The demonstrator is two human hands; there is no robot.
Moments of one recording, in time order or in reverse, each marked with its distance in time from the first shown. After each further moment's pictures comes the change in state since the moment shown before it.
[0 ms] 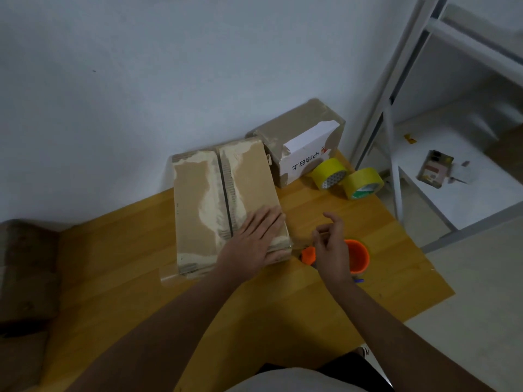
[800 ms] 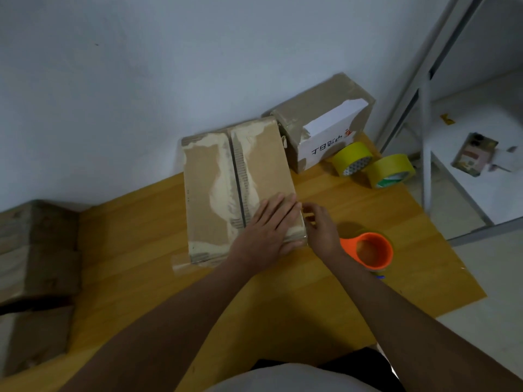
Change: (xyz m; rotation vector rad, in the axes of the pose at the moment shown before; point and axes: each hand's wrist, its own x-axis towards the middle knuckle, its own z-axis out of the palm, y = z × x) left_hand 0.002 0.000 0.001 0.074 -0.037 -0.006; right_hand 0.036 0.003 0.049 -0.167 -0.263 0.019
